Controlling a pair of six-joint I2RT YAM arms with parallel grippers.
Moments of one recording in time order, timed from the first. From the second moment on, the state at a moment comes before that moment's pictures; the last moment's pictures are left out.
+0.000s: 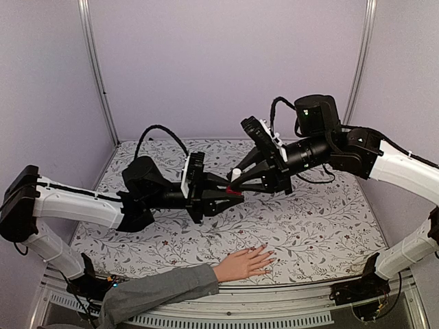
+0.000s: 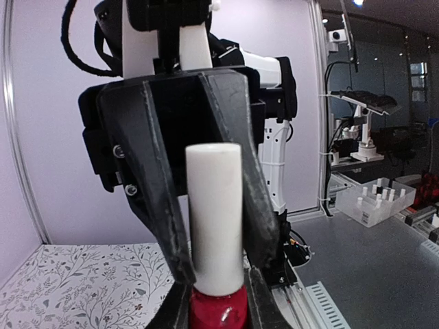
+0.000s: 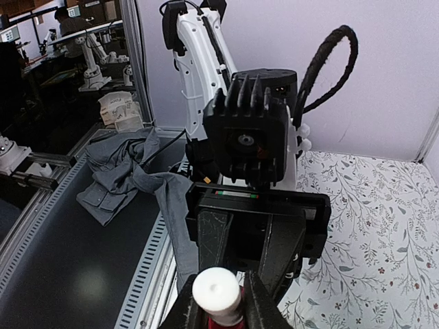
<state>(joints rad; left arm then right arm) -1.04 1.49 0.77 0.97 0.63 -0.06 0.96 1.37 1.36 -0.37 -0.76 -0.26</state>
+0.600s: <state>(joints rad) -1.07 1.42 0.69 0.98 0.15 0.10 0.98 1.36 1.31 -0.17 -0.46 0.00</state>
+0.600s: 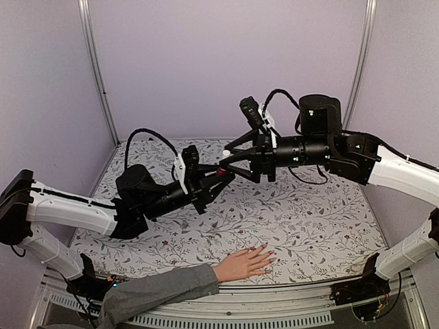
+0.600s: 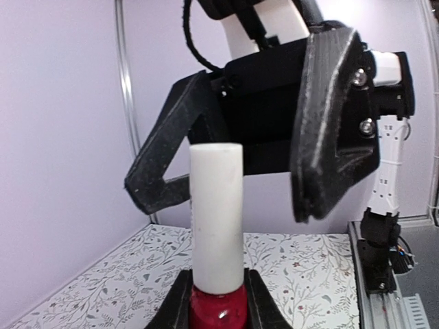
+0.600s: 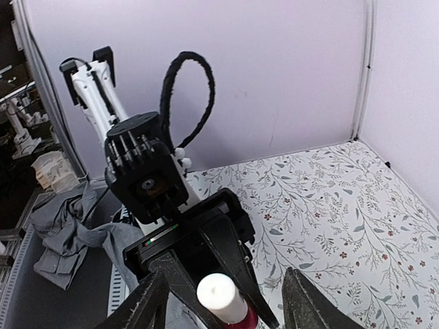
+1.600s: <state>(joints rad) -1.11 1.50 0.76 0.92 -0.20 0.12 0.98 1.43 1.28 -0.12 -0.22 0.16</state>
